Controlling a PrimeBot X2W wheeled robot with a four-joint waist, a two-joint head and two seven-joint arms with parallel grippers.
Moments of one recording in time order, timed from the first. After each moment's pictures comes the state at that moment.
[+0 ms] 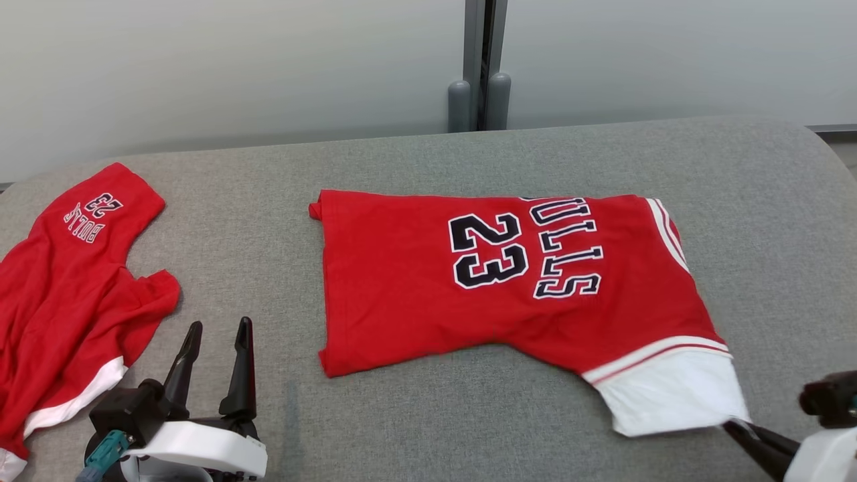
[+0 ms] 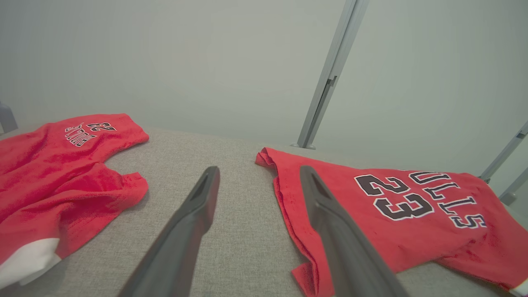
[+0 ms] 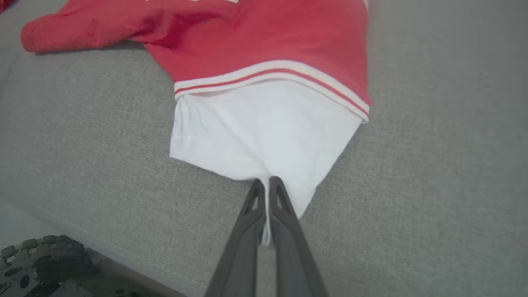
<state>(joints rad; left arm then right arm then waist) -0.06 0.05 0.01 0.31 -0.32 -0.13 -0.26 0.00 -0.69 0.45 0.08 0.77 0.13 0.24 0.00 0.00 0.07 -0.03</state>
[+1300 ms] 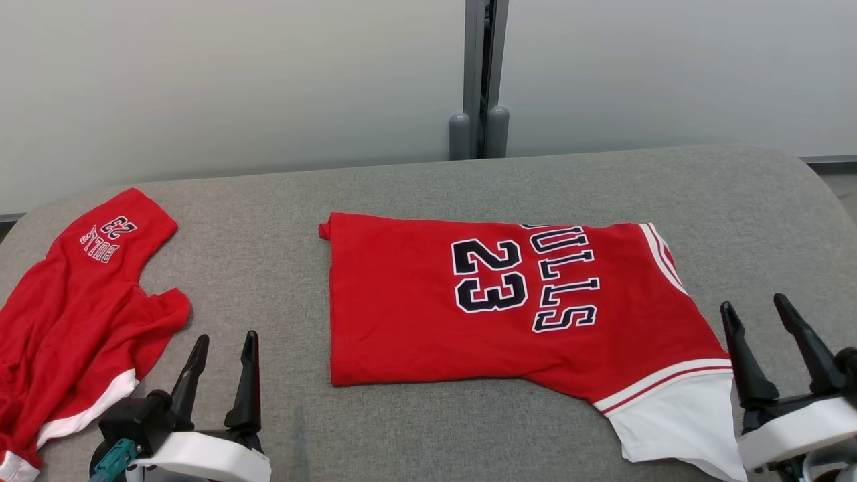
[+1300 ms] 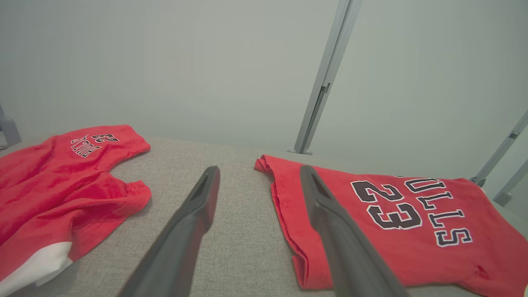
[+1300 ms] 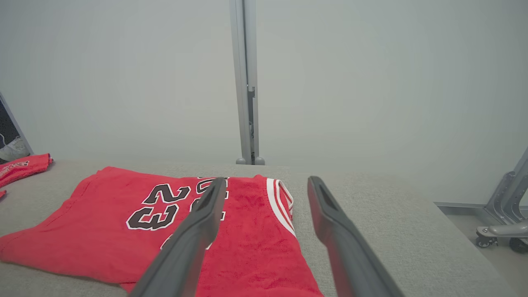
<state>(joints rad) -0.05 0.05 0.00 0.33 -0.31 -0.13 -0.26 -0.04 -0.32 0.08 0.14 0.36 0.13 -0.15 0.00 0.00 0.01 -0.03</state>
